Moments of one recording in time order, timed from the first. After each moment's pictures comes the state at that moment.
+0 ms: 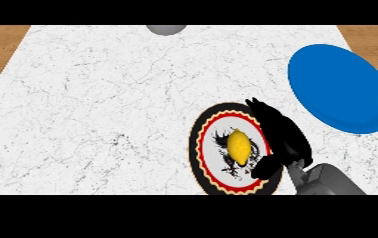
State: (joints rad) left arm 0.68 0.41 -0.66 -1.82 0.36 0.43 0.34; right arm -0.28 -0.48 0.62 -1.62 0.49 0.05 0.67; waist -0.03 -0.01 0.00
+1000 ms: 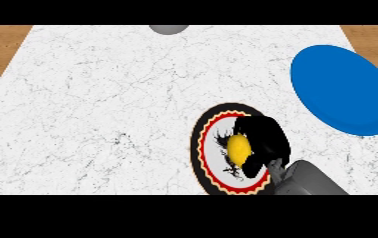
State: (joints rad) left arm 0.64 0.45 -0.70 -1.80 0.40 0.46 0.30; right arm -0.34 -0.40 0.71 -1.51 0.62 0.05 0.73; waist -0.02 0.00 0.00
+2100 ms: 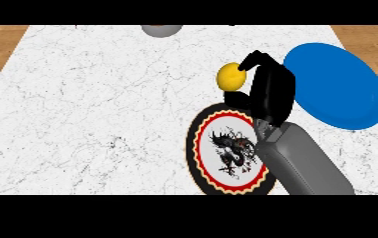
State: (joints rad) left arm 0.64 0.48 -0.74 -1.80 0.45 0.53 0.26; right arm -0.56 -0.20 0.45 -1.50 1.05 -0.41 1.00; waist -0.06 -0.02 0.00
